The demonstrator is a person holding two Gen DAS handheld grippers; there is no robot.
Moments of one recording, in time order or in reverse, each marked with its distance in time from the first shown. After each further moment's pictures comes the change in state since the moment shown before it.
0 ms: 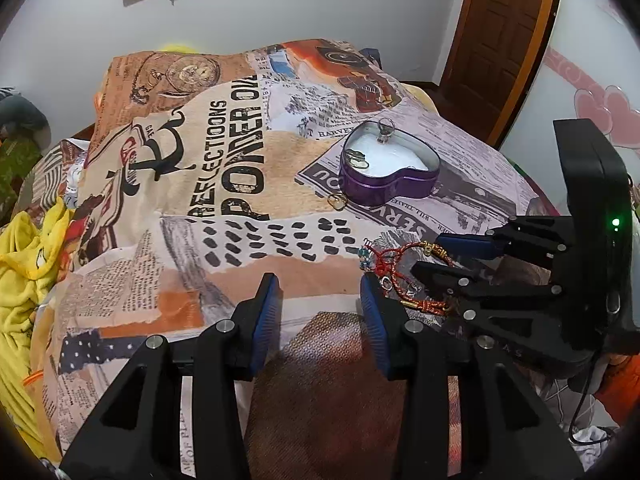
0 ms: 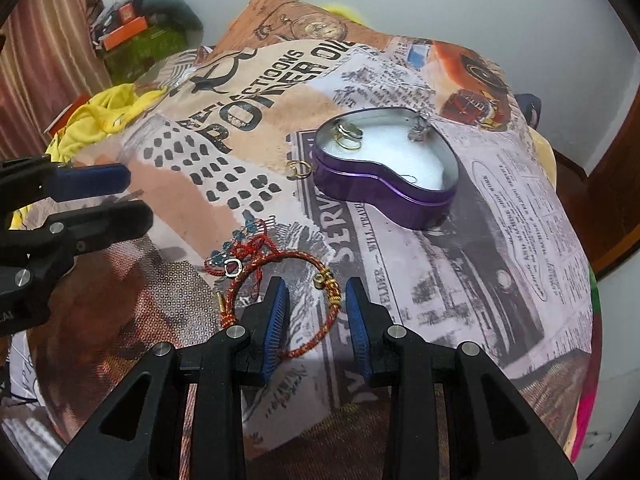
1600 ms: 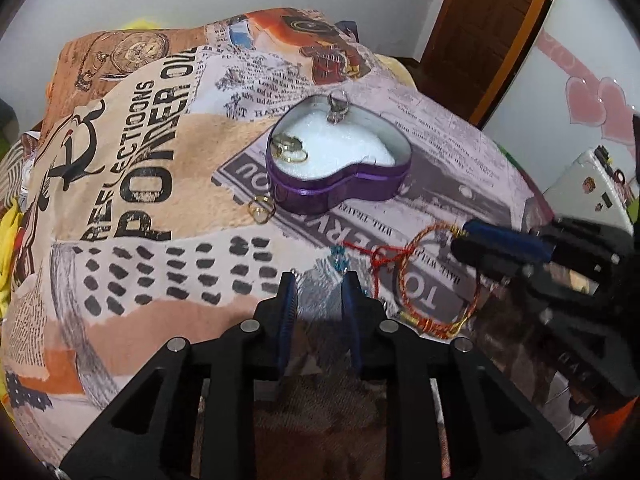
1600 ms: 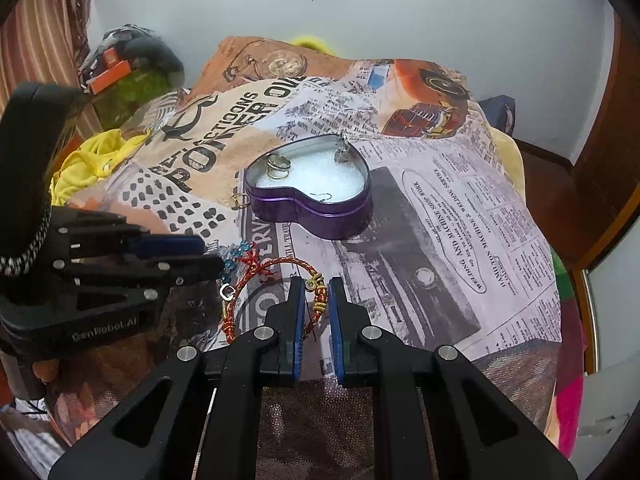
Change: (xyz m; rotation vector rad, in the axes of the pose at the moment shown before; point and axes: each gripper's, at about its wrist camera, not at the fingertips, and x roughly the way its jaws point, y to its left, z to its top) left arm 0.062 -0.040 0.028 0.006 0.097 -0.092; right arm -0.027 -0.047 -0.010 0.099 -0.117 -0.009
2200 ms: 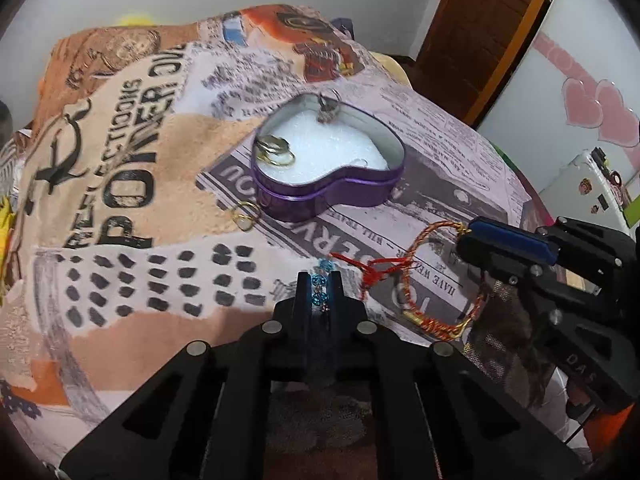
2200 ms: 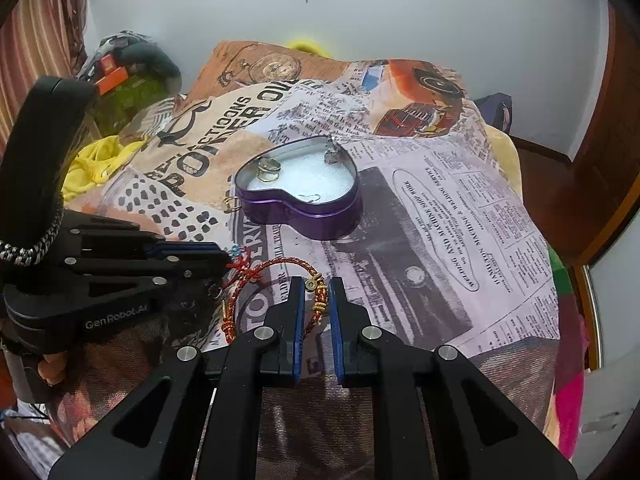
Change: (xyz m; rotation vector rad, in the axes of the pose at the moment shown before) left arm 0.005 -0.003 0.002 -0.003 0.006 -0.015; right arm -0.004 -0.009 -0.002 0.022 -0.014 0.001
